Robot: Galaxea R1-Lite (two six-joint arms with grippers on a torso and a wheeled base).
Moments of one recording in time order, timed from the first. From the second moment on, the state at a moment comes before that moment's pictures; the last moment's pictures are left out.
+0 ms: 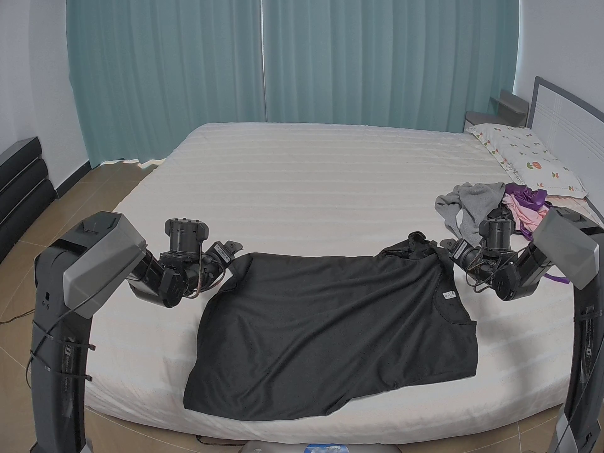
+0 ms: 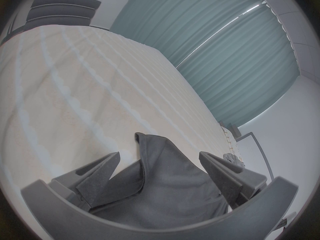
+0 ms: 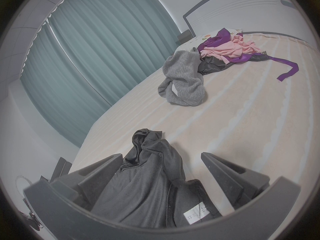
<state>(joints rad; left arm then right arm) -0.20 2.49 -1.34 -0.64 -0.04 -0.87 0.03 2.45 -1.17 -0.80 -0.04 0.67</state>
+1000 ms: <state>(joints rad) -0.19 2.70 -1.74 -0.47 0.05 -0.84 0.04 2.49 -1.21 -0.80 -0.03 0.69</state>
